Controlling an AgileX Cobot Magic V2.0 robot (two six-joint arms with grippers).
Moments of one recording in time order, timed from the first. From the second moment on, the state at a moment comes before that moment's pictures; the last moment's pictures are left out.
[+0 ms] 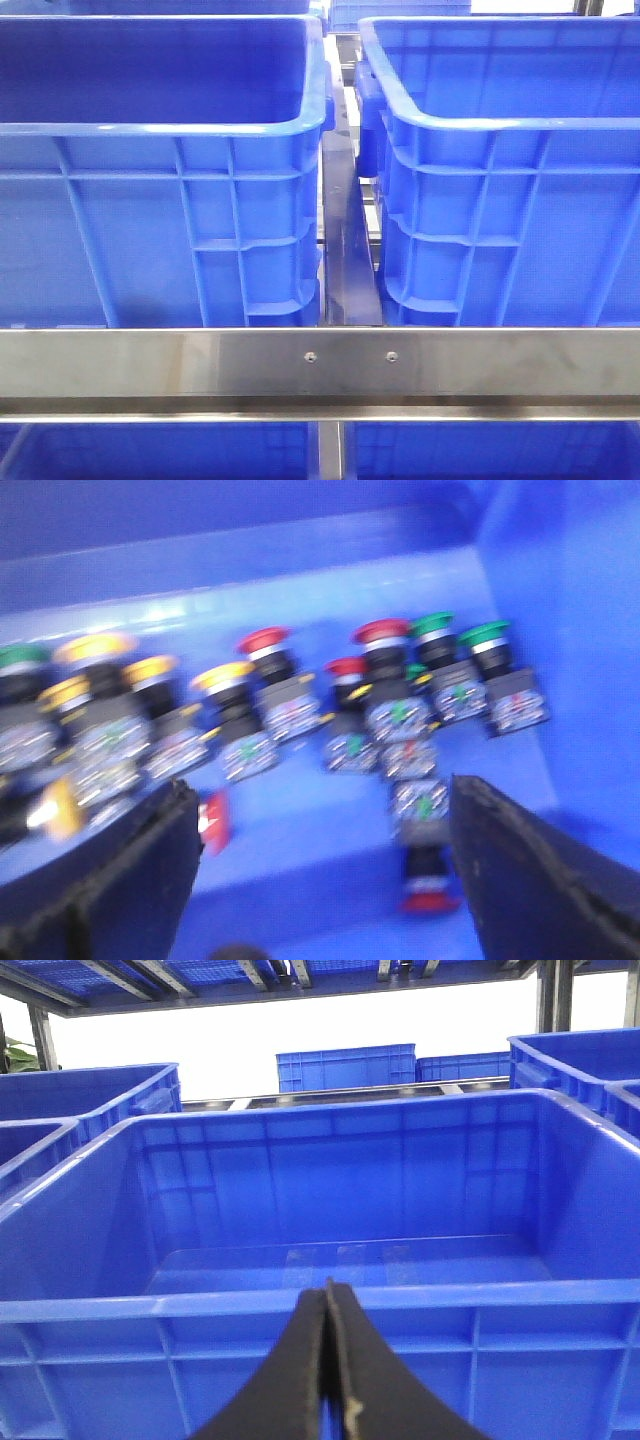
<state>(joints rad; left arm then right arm) -0.34 1.33 -1.24 0.02 0.76 -0.16 0.03 -0.01 0.03 -0.02 -0.09 0.11</state>
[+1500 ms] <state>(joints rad) -0.42 1.86 -1.43 0.08 0.68 -0.21 0.03 -0.01 0.03 -0.02 -0.09 0.11</state>
